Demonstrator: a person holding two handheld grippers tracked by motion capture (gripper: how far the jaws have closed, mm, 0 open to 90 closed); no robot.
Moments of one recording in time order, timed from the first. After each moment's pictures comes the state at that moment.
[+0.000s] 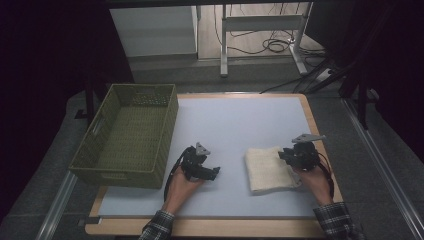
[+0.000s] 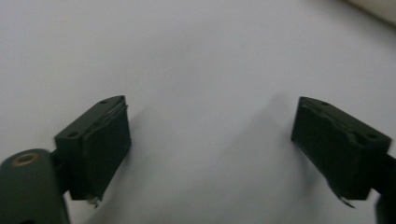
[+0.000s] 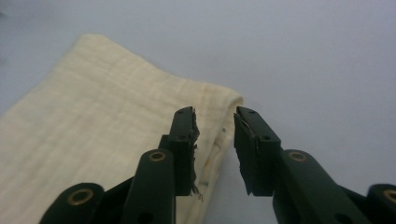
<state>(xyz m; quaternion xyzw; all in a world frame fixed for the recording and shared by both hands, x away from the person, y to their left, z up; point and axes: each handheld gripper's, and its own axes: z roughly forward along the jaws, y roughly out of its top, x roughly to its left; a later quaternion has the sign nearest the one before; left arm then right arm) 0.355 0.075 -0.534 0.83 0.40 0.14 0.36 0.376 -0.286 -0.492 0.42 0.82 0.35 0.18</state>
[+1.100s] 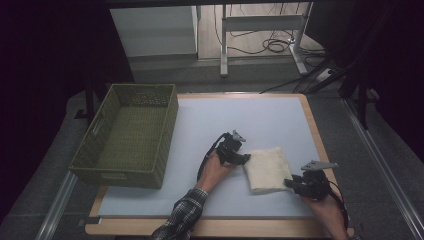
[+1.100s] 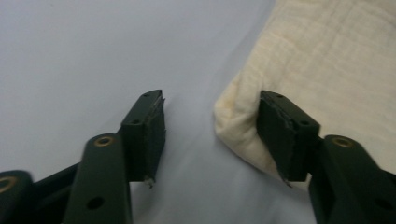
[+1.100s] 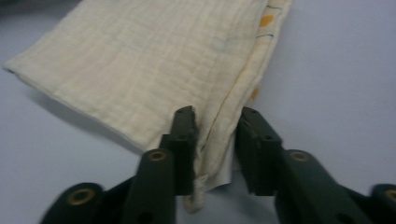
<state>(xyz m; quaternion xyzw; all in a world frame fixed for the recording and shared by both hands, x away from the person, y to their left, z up) 0.406 -0.022 -0.529 0.86 0.34 0.09 0.37 0.304 -0.305 -0.515 0.43 0.83 0.34 0.13</state>
